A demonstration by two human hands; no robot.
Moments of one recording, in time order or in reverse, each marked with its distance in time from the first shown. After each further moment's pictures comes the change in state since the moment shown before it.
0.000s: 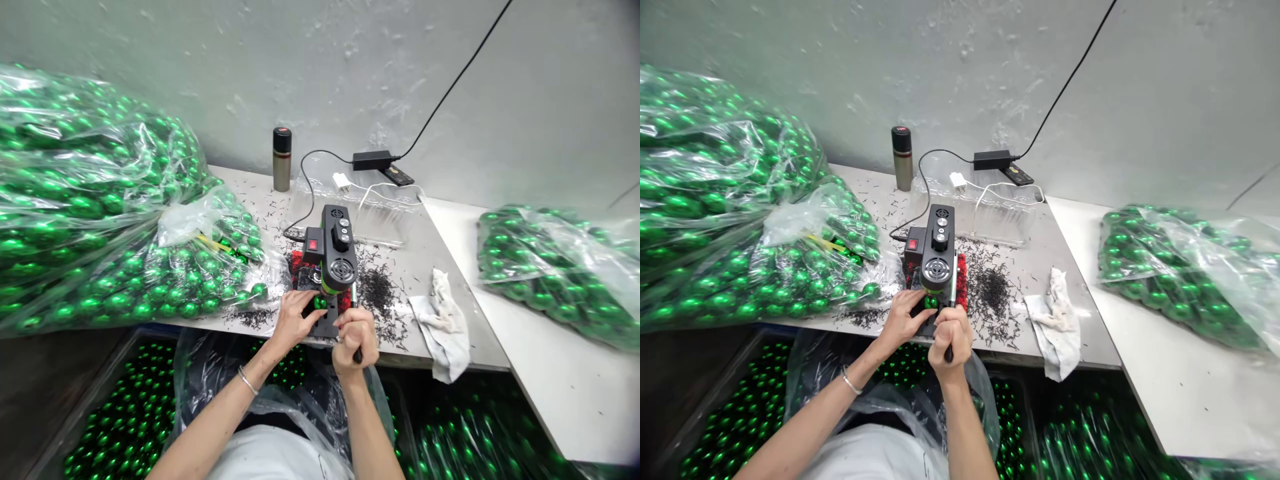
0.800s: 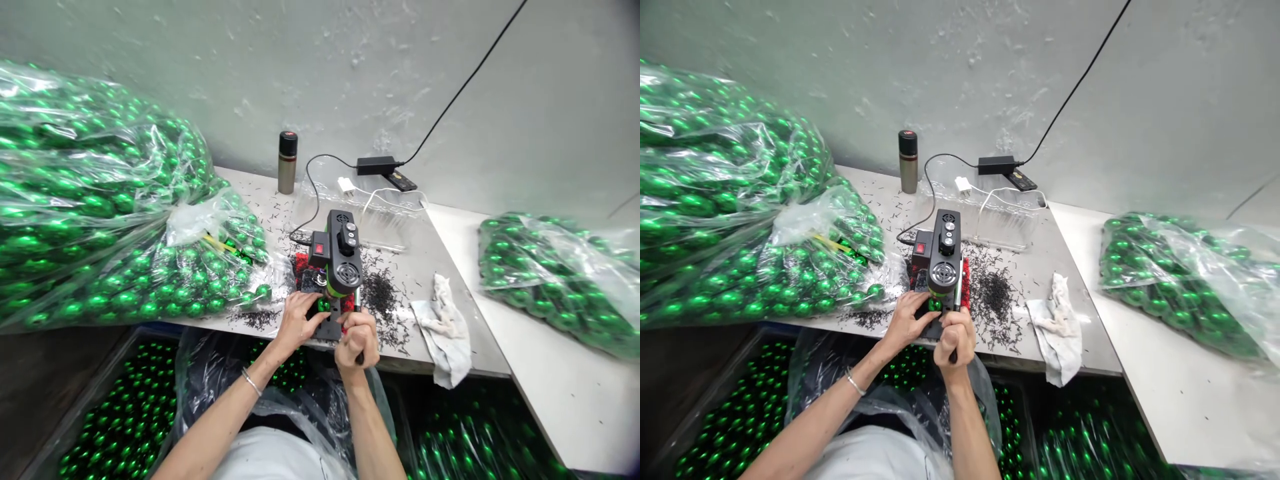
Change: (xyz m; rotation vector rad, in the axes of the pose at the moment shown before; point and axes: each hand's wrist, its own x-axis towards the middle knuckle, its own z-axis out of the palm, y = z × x) left_hand 0.002 0.000 0.001 -0.043 -0.032 -0.043; right_hand -0.008 0.012 0.002 -0.014 0.013 -0.047
